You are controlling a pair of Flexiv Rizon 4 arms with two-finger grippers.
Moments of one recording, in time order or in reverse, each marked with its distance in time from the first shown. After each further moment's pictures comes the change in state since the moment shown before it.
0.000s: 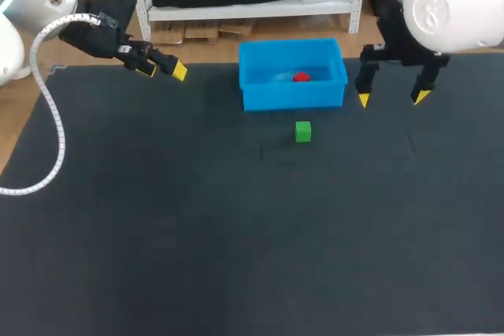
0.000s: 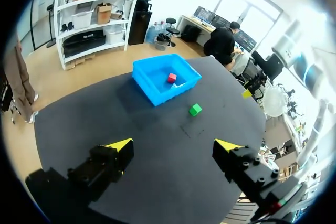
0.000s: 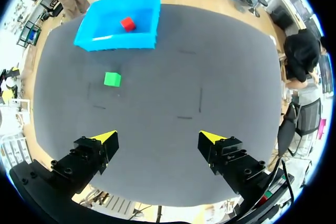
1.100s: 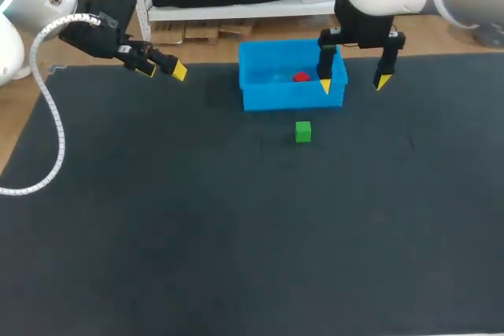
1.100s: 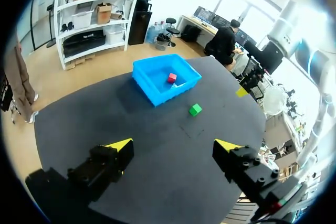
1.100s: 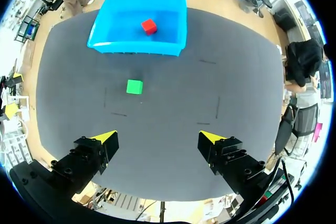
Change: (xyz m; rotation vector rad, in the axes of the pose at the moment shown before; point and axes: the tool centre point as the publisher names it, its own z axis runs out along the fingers) left arm 0.000 0.000 0.000 0.000 0.000 0.000; right arm -0.030 0.061 -0.007 0.019 0.064 -0.011
